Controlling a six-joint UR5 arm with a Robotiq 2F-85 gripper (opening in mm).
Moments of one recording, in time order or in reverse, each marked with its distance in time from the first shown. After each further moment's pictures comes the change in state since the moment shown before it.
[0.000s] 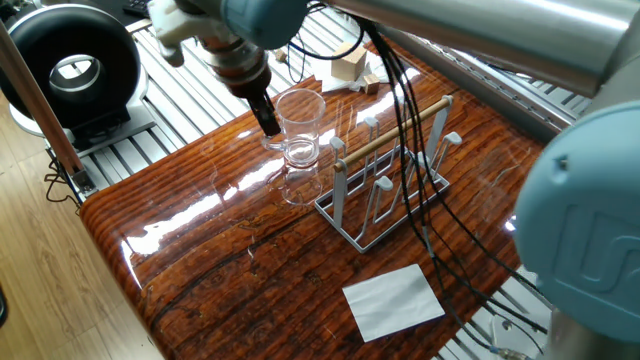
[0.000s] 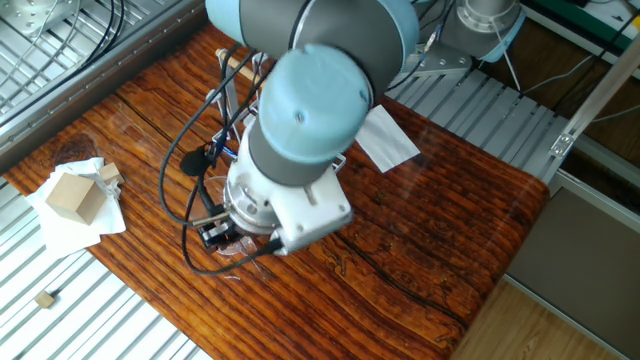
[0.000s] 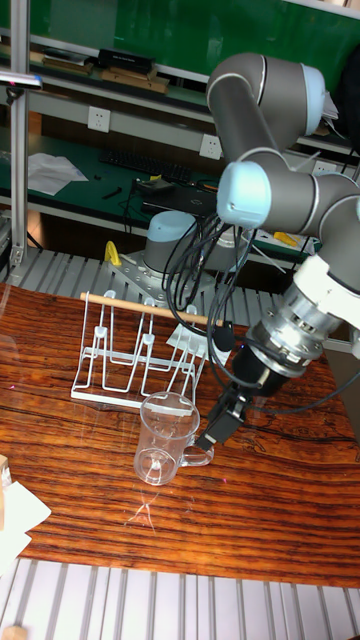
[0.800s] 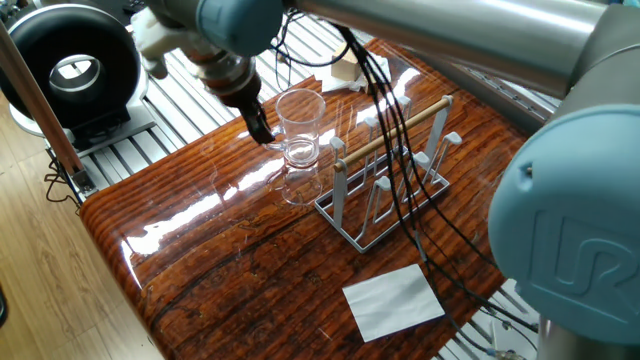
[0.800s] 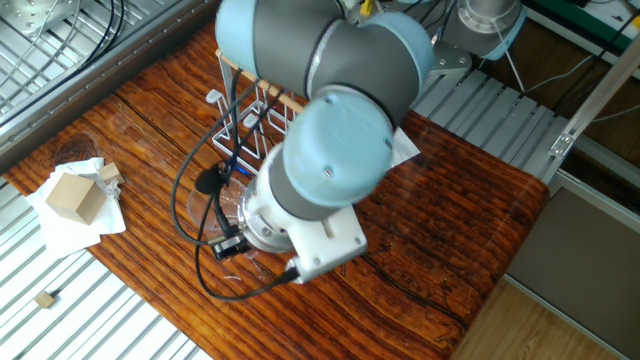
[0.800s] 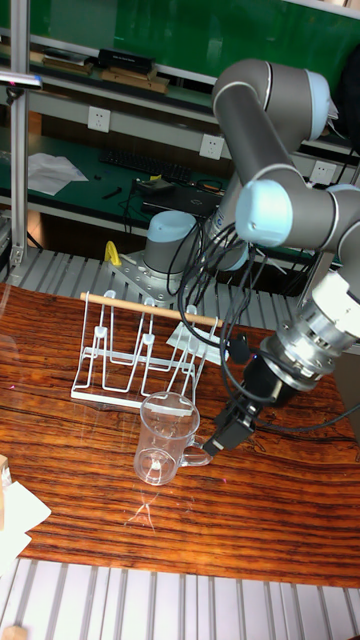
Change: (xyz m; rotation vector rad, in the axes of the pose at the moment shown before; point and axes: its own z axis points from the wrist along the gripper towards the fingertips) arm -0.013 0.008 0.010 0.010 0.075 0.000
